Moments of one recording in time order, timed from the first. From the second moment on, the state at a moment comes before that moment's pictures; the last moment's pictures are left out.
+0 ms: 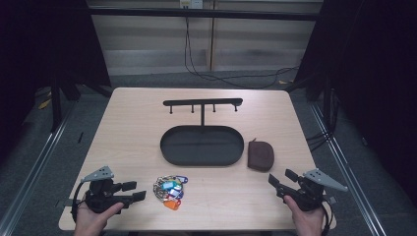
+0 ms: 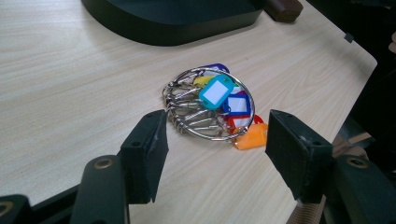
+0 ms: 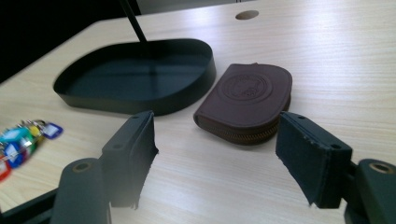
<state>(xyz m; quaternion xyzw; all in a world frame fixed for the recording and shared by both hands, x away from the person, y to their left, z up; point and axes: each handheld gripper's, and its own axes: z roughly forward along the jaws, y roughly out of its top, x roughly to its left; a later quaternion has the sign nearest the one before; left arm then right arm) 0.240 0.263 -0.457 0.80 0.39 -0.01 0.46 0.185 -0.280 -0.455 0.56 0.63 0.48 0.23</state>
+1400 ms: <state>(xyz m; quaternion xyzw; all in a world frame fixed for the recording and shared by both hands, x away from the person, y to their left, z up) 0.246 0.234 -0.434 0.83 0.36 -0.02 0.42 0.187 -0.270 -0.457 0.57 0.66 0.46 0.18</state>
